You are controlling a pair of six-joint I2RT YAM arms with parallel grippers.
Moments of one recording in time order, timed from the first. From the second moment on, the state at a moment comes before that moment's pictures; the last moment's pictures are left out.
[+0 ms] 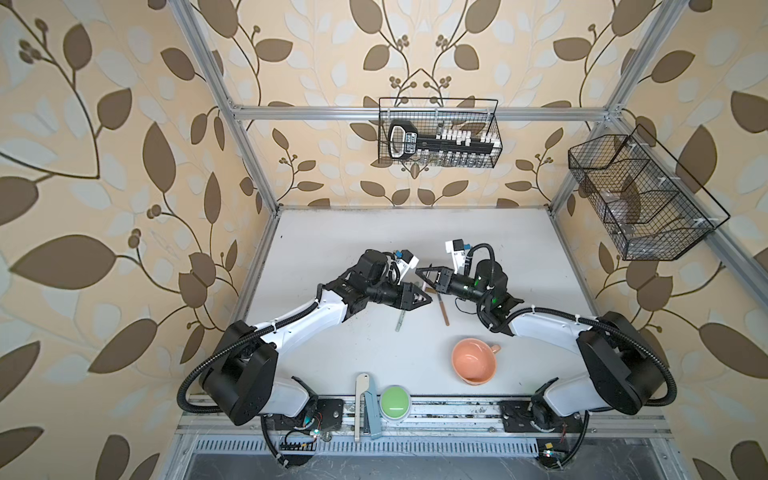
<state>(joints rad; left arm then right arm) -0.59 1.39 0.88 -0.10 0.75 -0.51 0.55 1.48 0.65 0.73 -0.49 0.93</state>
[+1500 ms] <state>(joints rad) -0.59 0.80 0.93 -0.71 0.09 -0.38 0.72 2.13 1.67 -0.58 -0.05 0.30</state>
